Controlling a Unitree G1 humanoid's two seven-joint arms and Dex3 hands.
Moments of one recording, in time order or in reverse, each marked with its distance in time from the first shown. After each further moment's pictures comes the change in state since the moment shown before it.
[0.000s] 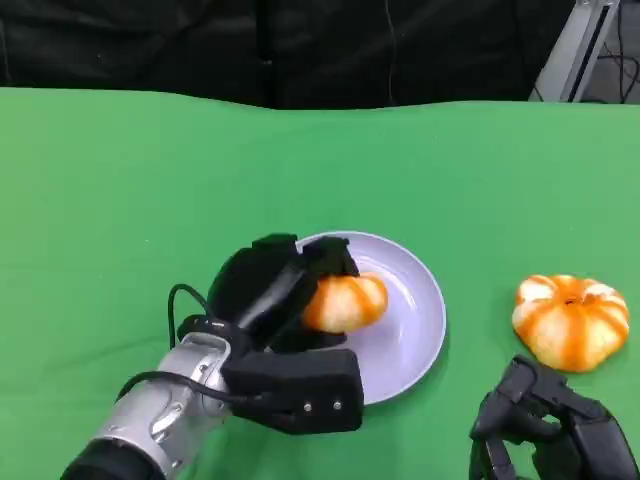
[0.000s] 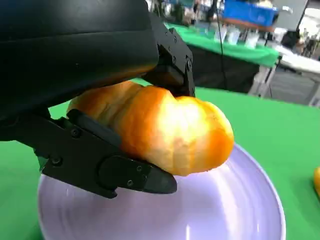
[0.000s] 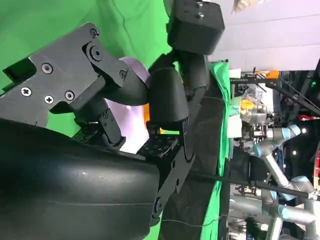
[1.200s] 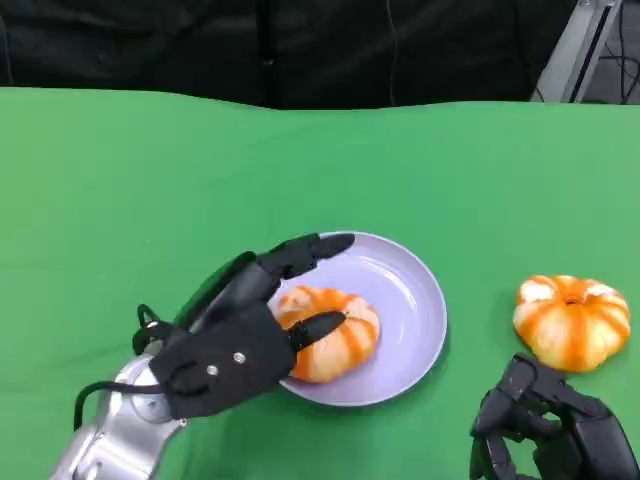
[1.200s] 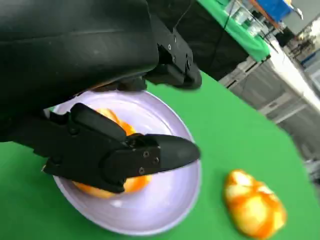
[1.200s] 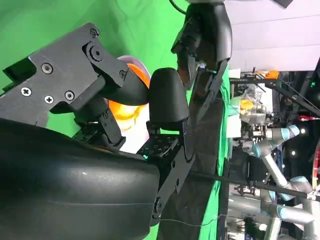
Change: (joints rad) left arm 0.249 0.046 0.201 -0.473 -0.531 0.130 -0.463; right arm -0.009 -0.002 -0.002 0.008 -0.001 -0.005 -0.002
